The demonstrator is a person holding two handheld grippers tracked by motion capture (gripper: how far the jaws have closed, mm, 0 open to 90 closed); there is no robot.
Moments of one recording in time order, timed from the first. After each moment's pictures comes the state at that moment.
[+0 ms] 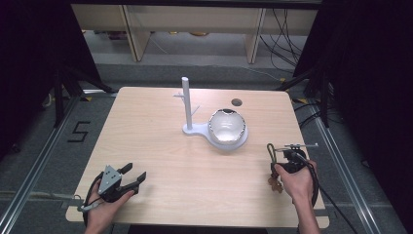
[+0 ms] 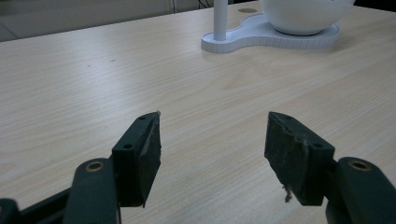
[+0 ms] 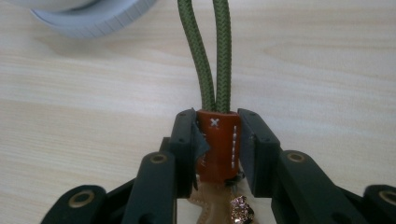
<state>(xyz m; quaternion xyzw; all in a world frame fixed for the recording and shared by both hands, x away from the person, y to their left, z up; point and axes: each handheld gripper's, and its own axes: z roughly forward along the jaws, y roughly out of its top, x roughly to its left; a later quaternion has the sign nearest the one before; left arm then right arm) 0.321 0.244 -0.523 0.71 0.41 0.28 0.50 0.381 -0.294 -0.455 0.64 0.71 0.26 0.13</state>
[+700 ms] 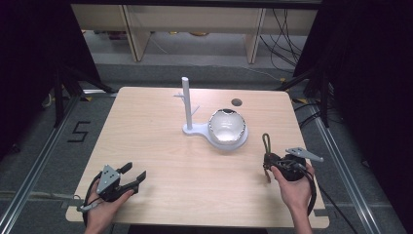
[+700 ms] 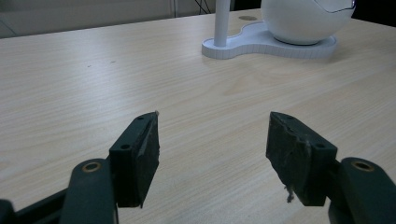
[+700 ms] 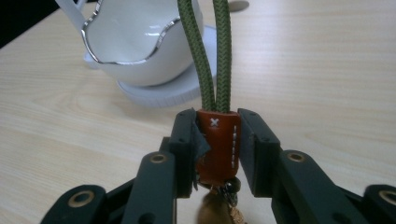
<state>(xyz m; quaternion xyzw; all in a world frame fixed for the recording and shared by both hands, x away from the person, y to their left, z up) 0.320 0.244 -0.521 0.69 0.42 0.28 0.52 0.360 -0.281 -0.457 0.55 0.68 0.44 0.20</state>
